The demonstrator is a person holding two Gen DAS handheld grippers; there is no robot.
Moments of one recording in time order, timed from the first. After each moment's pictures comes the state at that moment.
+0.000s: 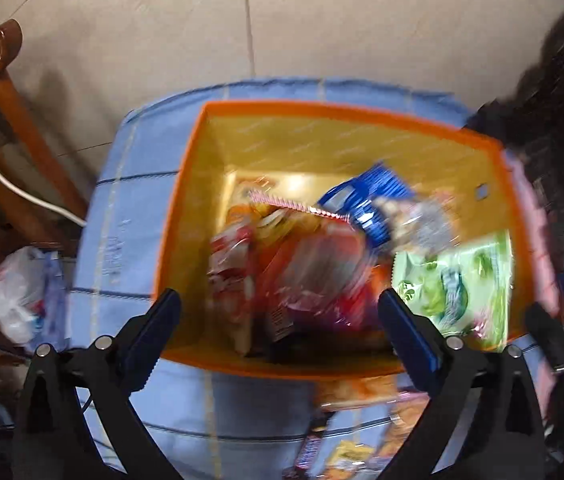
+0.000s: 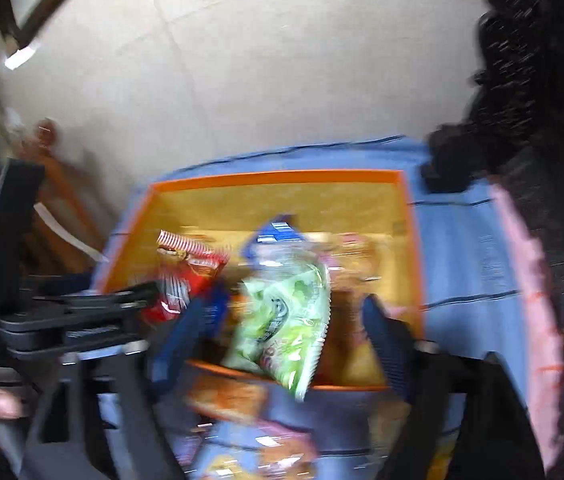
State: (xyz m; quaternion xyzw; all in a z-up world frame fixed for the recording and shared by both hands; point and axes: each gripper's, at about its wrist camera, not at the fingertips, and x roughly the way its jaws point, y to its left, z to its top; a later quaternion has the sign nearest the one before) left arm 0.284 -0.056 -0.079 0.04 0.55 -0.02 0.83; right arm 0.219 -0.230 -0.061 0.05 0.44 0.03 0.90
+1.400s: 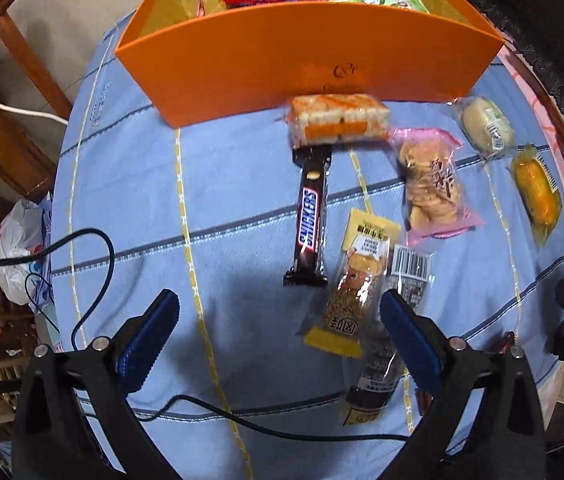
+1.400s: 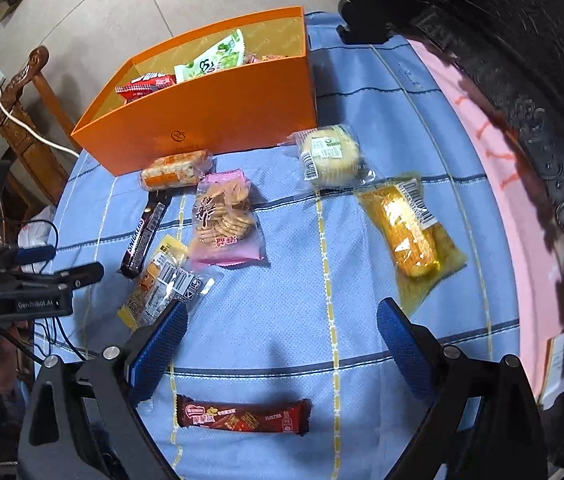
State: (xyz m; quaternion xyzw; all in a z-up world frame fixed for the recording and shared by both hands) left arm 0.089 -0.051 -0.147 0.11 0.62 -0.07 0.77; right arm 0.013 -0.266 -0.133 0.11 0.55 0.01 0.83
